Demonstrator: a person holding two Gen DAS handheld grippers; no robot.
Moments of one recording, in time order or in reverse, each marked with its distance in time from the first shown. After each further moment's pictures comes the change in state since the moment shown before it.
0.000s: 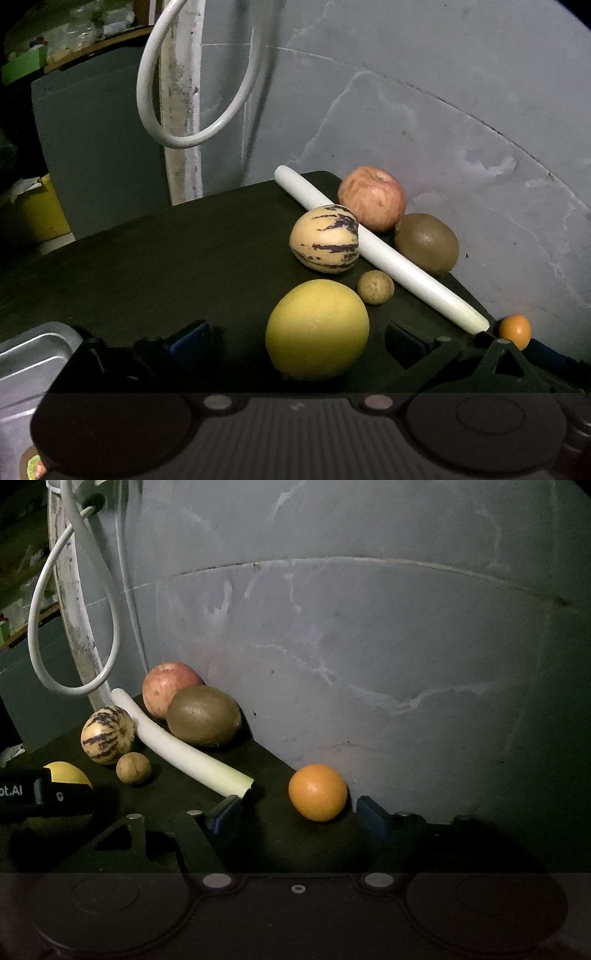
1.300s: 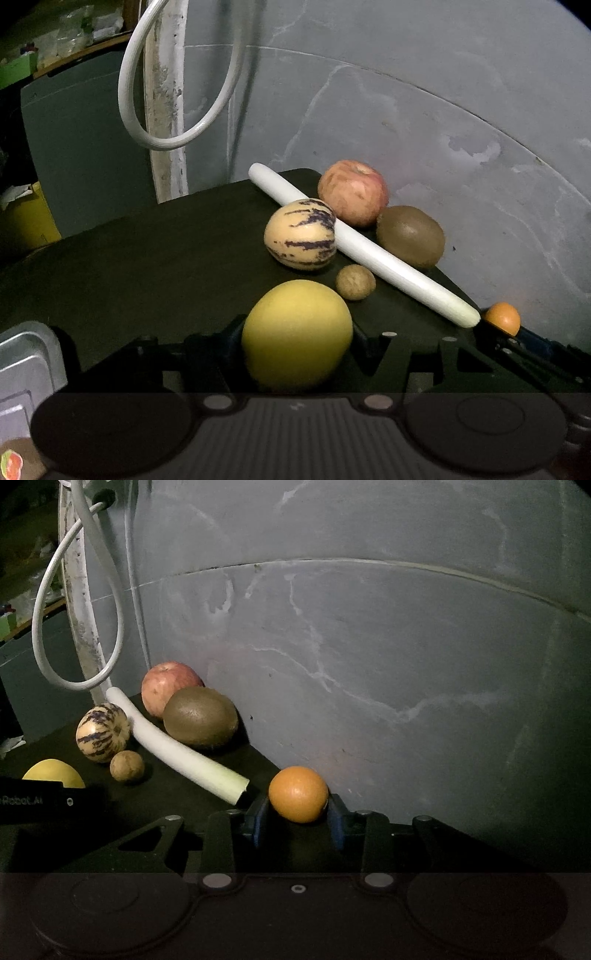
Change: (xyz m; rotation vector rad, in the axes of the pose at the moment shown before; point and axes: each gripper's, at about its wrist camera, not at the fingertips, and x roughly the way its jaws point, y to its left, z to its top) left arm 0.007 -0.013 -0.009 0.020 -0.013 -0.017; right arm 0.002 -0.007 -0.002 -0.042 -0.021 0.008
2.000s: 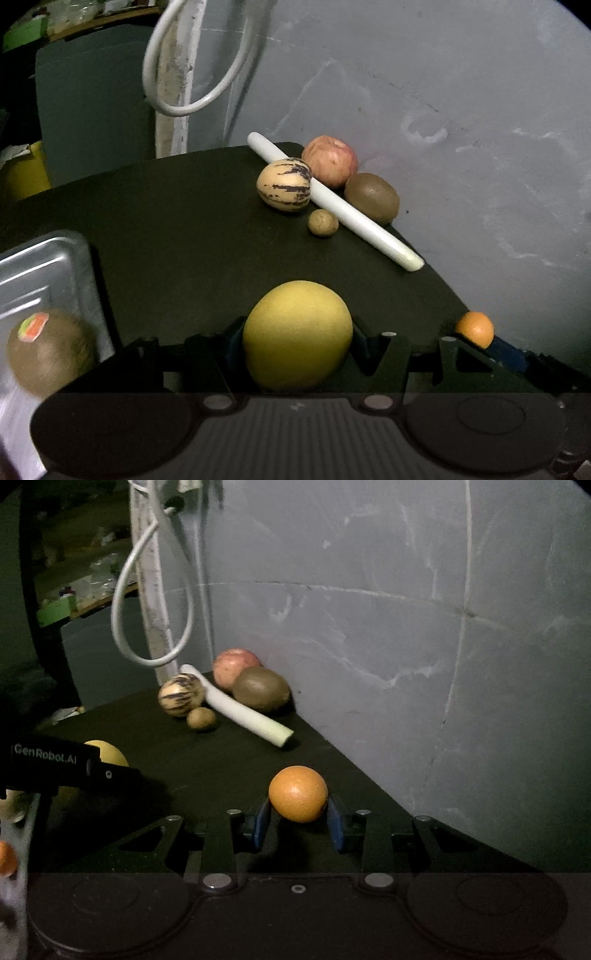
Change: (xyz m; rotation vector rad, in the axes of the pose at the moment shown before) left arm -0.068 -0.002 -0.037 -0.092 0.044 -0.080; right arm -0.083 -0.015 -0.029 -0.103 -0.006 0.171
